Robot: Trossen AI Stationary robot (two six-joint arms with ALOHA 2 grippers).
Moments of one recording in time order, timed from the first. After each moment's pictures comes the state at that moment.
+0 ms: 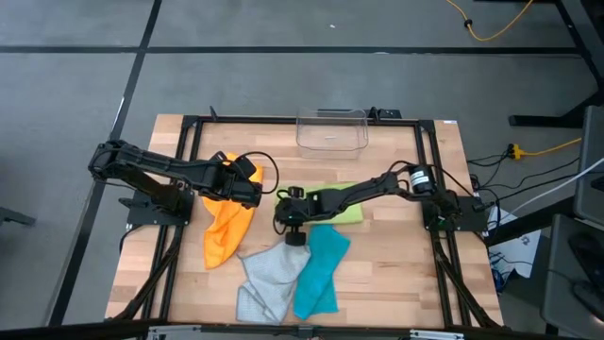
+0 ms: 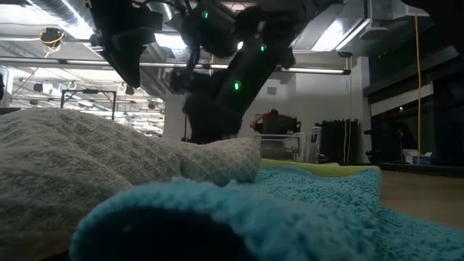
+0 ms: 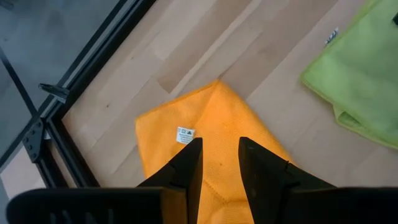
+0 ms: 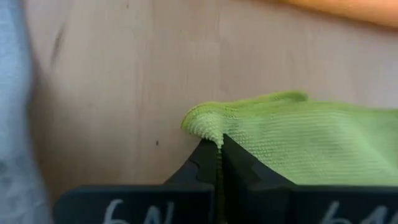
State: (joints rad) left arm -0.13 1.36 1.11 -1.19 -0.63 -0.83; right arm 0.10 2.20 1.53 -0.28 0.14 0.02
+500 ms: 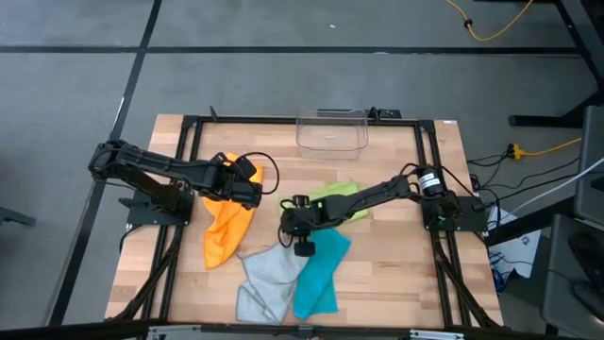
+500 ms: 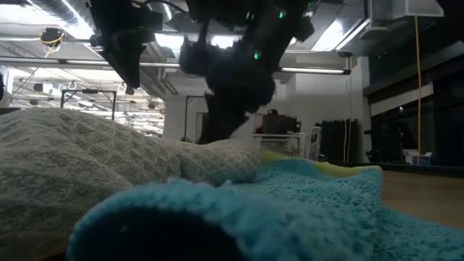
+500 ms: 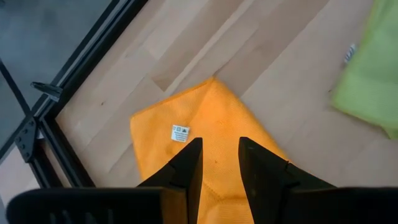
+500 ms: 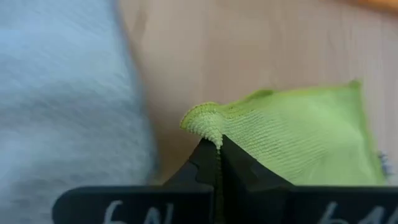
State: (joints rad) left arm -0.13 1.36 1.11 -1.18 -0.61 -0.83; right arm 0.18 2.12 1.53 -0.43 0.11 0.05
